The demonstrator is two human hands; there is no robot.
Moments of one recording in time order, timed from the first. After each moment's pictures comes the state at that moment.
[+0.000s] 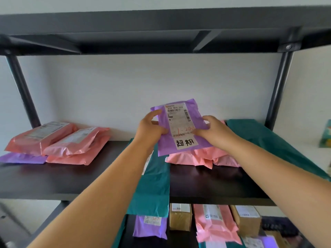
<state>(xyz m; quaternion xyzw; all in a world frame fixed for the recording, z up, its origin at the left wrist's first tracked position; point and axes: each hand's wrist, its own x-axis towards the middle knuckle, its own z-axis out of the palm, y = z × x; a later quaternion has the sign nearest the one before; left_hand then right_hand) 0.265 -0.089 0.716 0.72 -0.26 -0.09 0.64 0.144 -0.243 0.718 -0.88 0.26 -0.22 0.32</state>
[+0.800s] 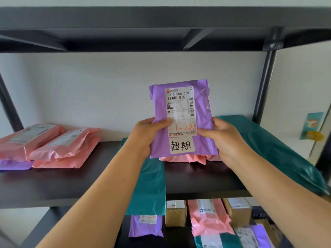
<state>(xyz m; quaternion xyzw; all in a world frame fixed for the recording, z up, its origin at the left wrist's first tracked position) 0.253 -0.081 0.712 0.57 -0.26 -0.27 0.73 0.108 -0.226 0.699 -0.70 0.21 -0.35 0.58</state>
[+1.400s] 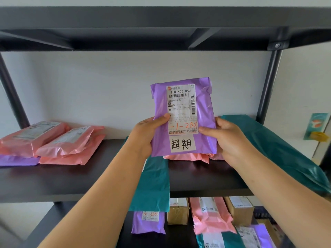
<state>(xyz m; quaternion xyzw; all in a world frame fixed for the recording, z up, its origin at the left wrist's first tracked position) 0.254 -0.072 0.712 0.54 -0.23 -0.30 0.76 0.104 -0.212 0.705 -0.67 0.20 -0.34 0.63</state>
